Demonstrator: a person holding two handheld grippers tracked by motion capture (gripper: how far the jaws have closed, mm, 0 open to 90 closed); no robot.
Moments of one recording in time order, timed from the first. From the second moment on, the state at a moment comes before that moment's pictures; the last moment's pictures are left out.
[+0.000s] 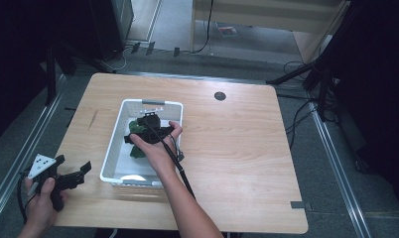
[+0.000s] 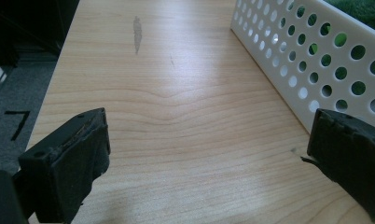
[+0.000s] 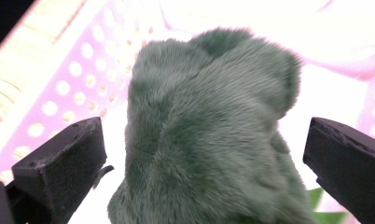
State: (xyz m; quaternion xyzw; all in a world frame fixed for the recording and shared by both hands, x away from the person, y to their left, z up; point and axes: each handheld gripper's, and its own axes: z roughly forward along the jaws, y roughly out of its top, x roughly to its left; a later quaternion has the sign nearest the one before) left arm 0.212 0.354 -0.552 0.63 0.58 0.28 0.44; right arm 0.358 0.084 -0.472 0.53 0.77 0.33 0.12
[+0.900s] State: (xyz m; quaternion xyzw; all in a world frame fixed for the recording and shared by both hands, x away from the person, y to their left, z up) left arm 0.212 0.353 -0.552 0.63 0.58 0.28 0.44; right arm 0.334 -0.008 -0.422 0.52 0.72 0.41 0.17
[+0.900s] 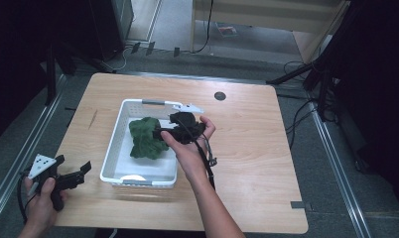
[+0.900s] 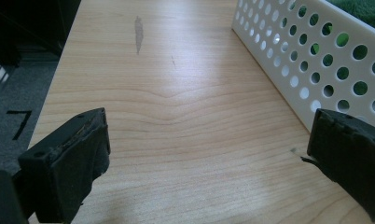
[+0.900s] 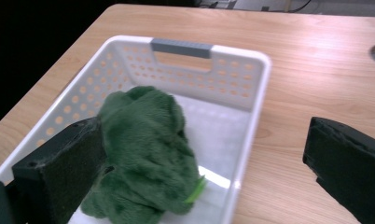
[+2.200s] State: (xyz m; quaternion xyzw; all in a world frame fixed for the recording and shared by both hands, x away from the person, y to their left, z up) left arm 0.212 0.352 -0.551 0.62 0.58 0.29 0.44; right arm 0.319 -0.166 -0.468 0.58 0.67 0.40 0.23
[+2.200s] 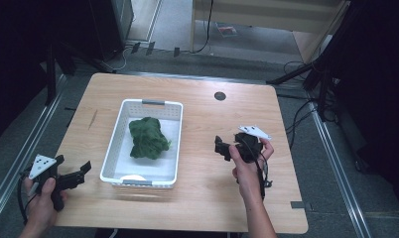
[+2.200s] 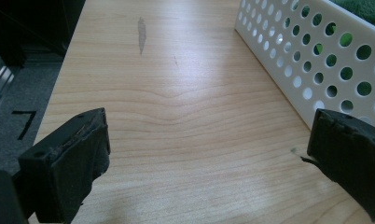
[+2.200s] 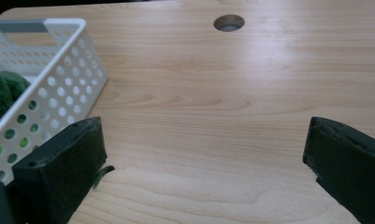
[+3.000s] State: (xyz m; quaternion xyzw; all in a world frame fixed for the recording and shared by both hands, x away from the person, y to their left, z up) left arm 0.212 0.351 -0.551 0.62 0.58 0.29 0.43; right arm 0.302 -0.242 -0.520 0.61 0.65 0.38 0.25
